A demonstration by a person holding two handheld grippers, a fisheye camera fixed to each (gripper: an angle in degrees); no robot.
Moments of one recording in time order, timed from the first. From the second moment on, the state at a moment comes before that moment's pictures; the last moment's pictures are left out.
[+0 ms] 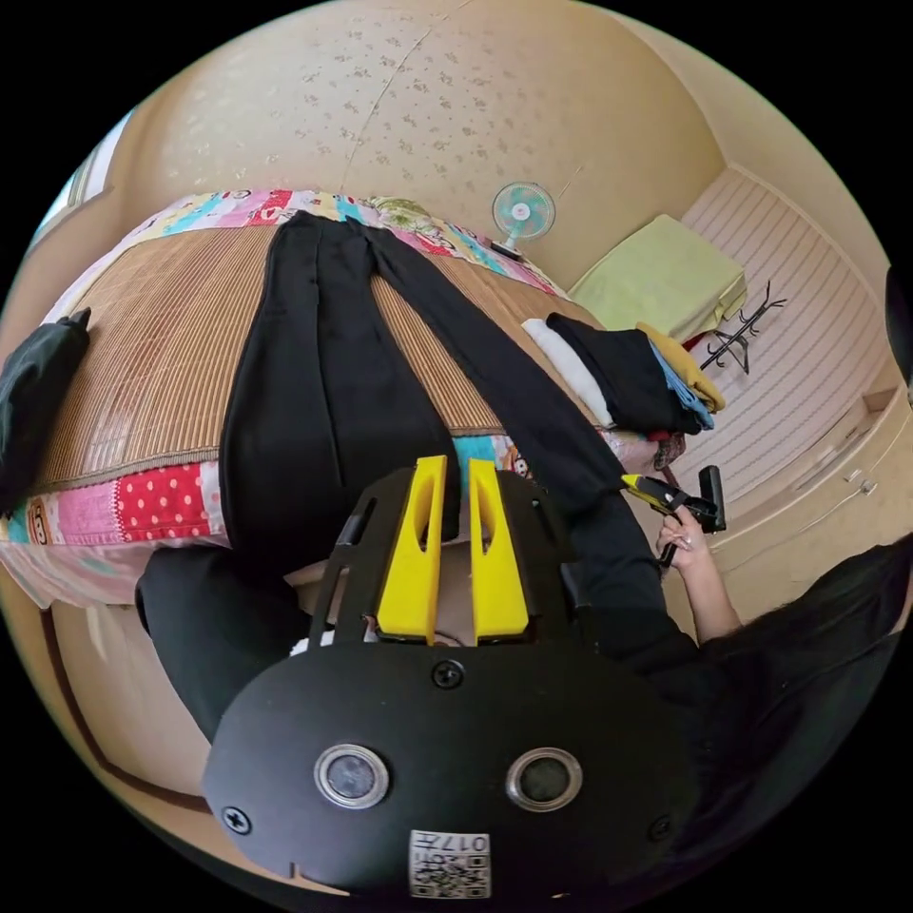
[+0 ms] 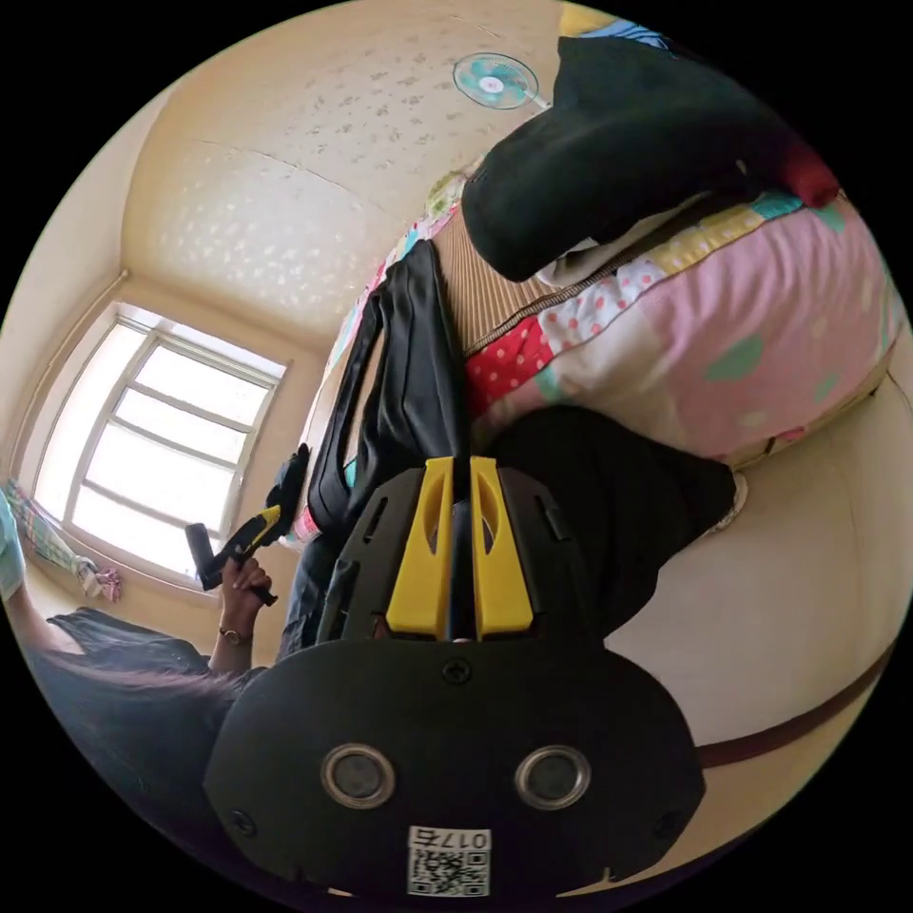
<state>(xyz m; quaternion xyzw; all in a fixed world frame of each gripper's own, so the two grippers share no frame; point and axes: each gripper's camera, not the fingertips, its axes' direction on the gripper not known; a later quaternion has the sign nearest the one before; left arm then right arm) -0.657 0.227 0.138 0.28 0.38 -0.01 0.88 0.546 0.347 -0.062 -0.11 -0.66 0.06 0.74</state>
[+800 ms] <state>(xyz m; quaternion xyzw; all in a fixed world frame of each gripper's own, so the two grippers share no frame) -0.583 0.145 0.141 0.21 0.57 0.08 0.79 0.440 0.221 -0.217 -0.04 -0.66 -0.40 0.63</state>
